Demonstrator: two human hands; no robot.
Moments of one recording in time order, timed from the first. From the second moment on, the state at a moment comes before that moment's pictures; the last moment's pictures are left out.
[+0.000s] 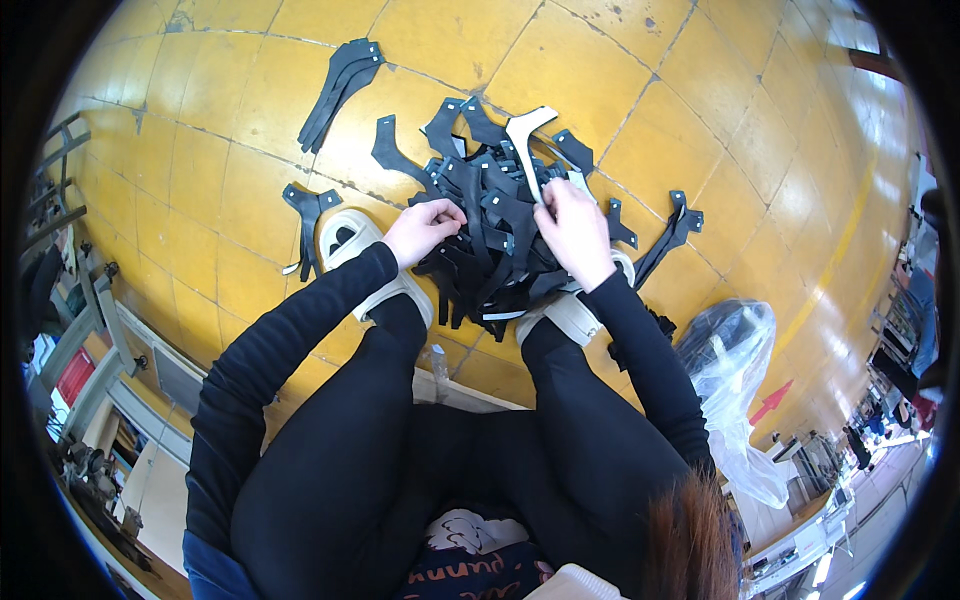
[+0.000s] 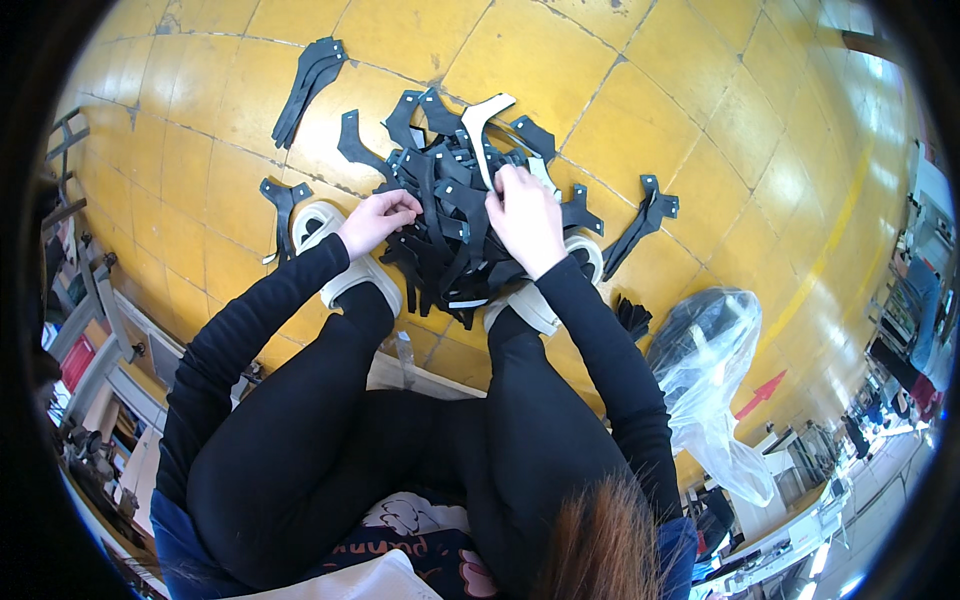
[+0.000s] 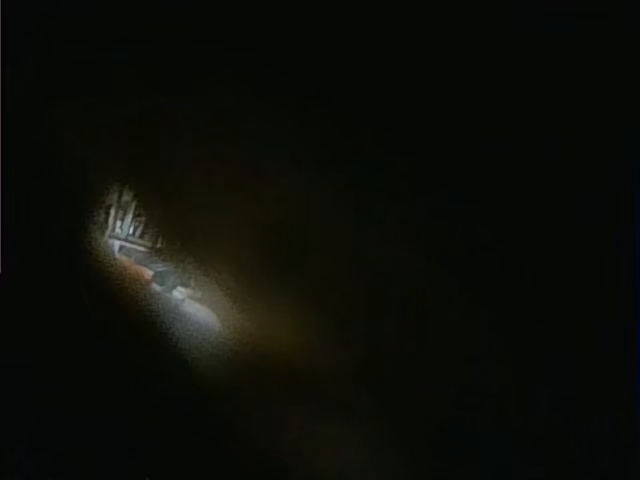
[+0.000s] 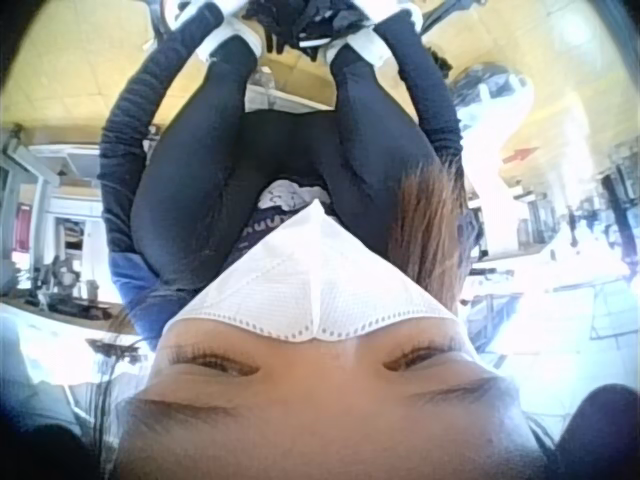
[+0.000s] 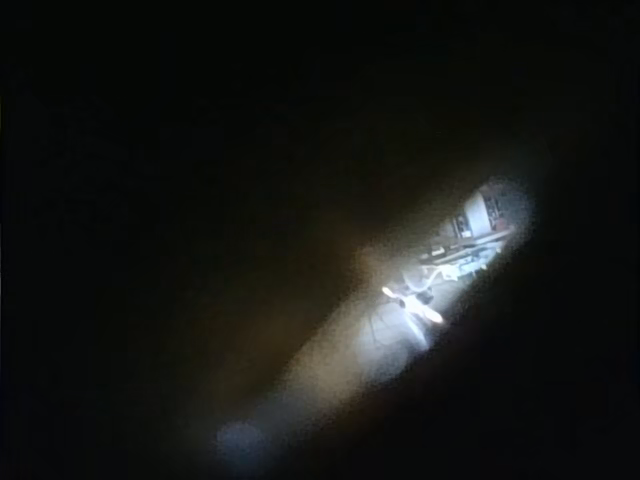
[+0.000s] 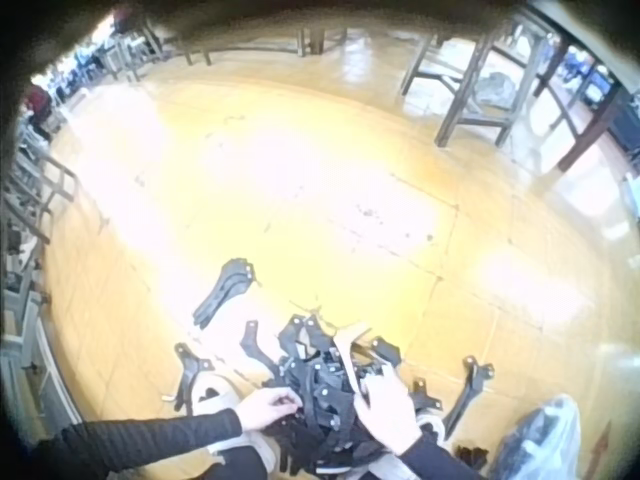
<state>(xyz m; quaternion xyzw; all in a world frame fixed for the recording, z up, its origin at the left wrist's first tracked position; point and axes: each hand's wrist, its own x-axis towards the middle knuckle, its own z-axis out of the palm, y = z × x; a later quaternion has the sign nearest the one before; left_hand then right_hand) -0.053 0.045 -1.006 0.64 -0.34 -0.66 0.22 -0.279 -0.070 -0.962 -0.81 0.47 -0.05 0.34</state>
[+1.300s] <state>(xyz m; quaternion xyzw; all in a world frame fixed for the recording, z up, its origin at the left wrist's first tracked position) -0.052 0.050 -1.005 0.62 -0.31 -0.69 0.23 -0.285 -0.119 -0.988 -0.75 0.46 -0.09 0.47</state>
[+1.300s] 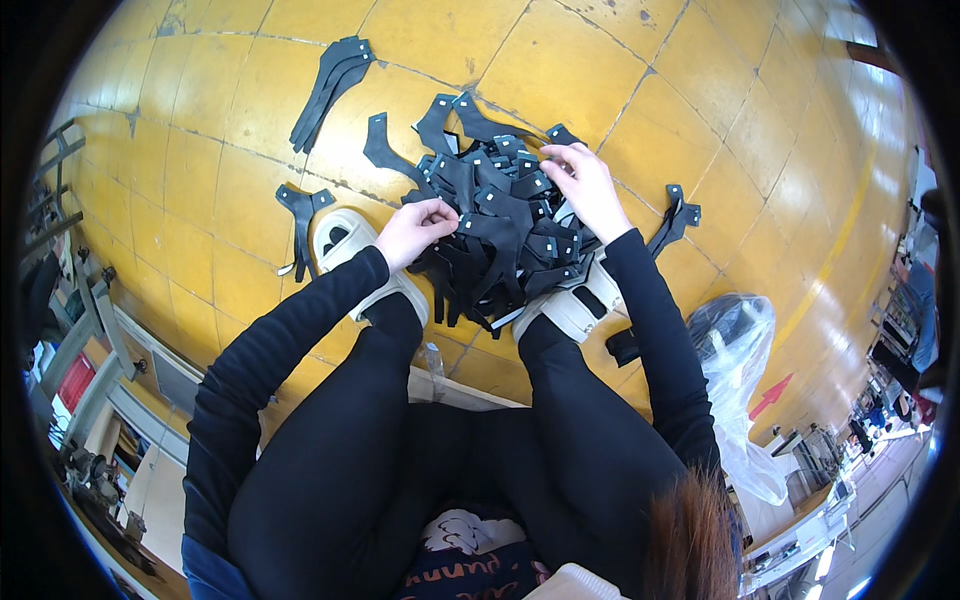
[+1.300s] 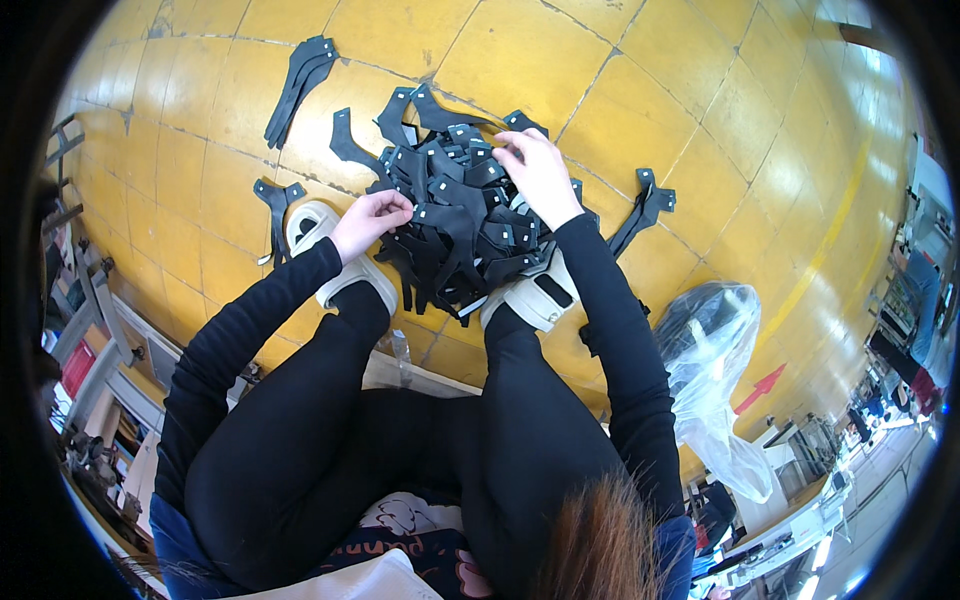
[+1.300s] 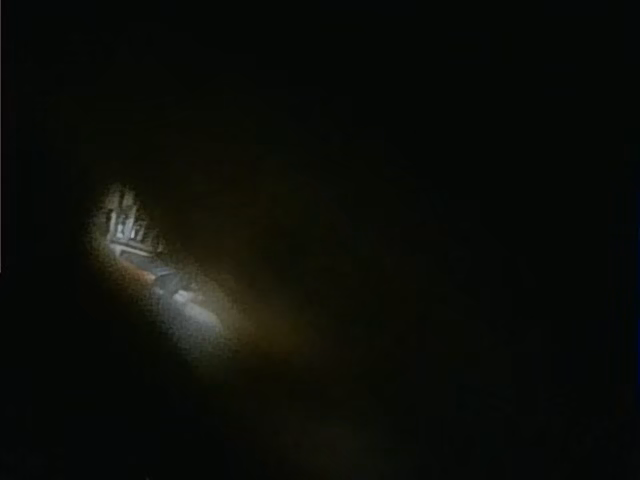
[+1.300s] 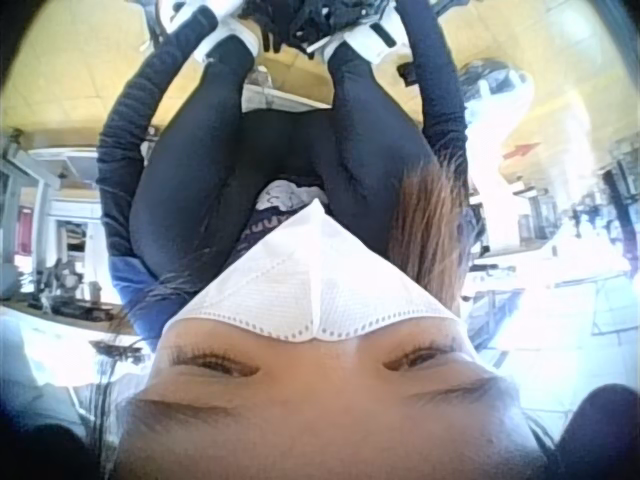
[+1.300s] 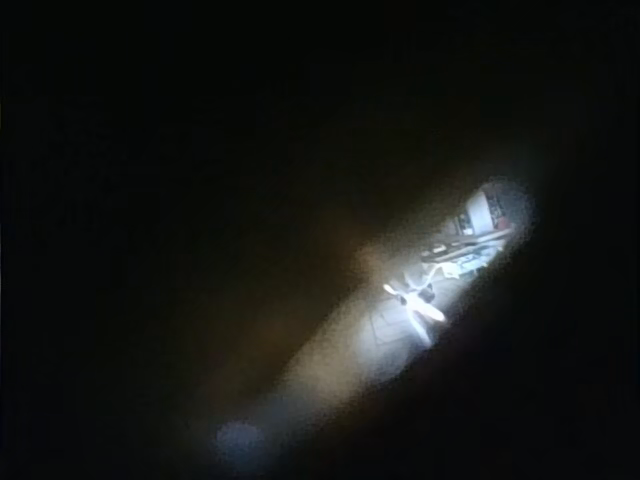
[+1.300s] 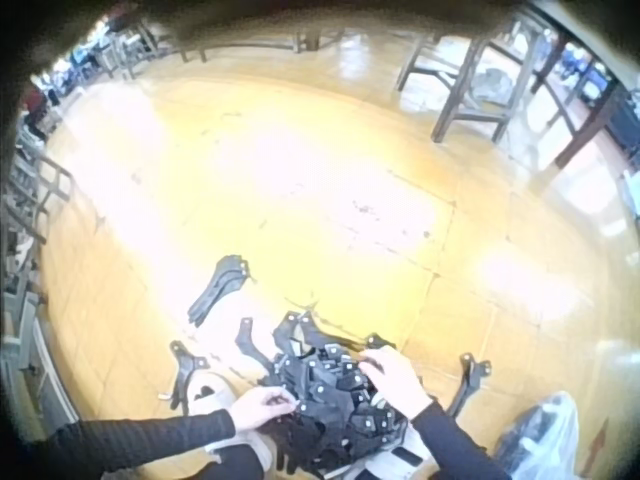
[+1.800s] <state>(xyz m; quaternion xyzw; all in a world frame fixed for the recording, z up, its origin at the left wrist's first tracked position) -0.050 0.052 -1.003 0.63 -0.28 -0.67 0.28 -0.290 -0.107 -0.989 -0.57 0.51 -0.08 0.64</state>
